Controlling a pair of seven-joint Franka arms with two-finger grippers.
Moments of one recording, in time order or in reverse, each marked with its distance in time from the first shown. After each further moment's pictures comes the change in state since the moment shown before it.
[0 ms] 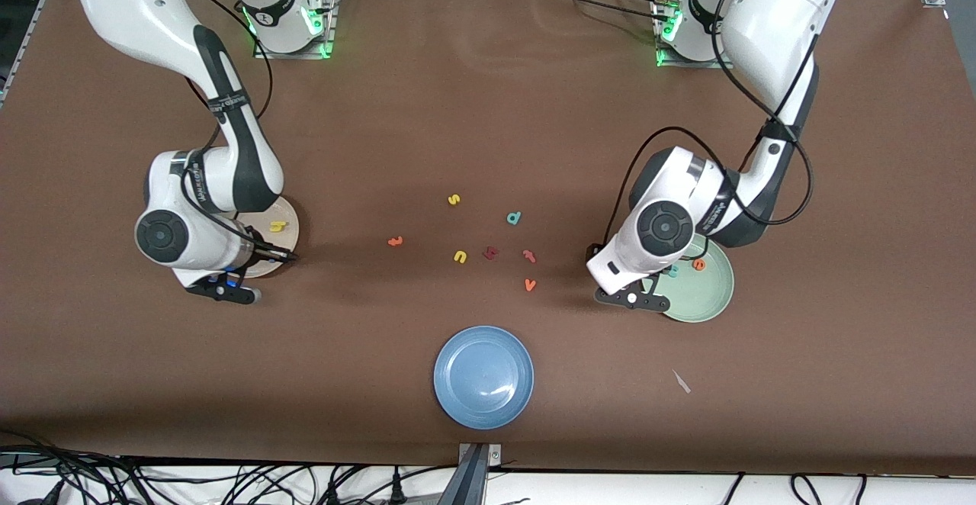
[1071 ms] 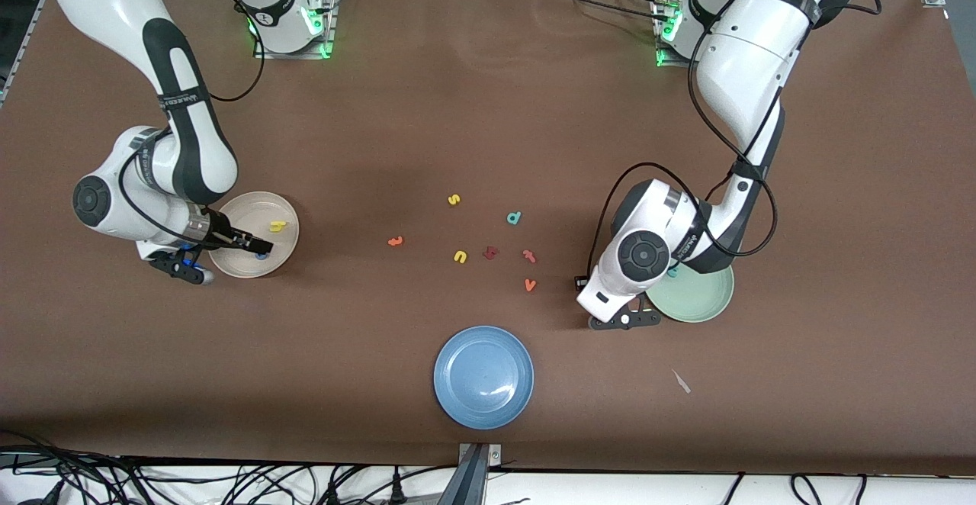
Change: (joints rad) left arm -0.005 0.155 0.011 0.105 0.000 0.112 -0.165; right arm -0.004 -0.073 -0.081 -0.184 0.325 0.126 -0.111
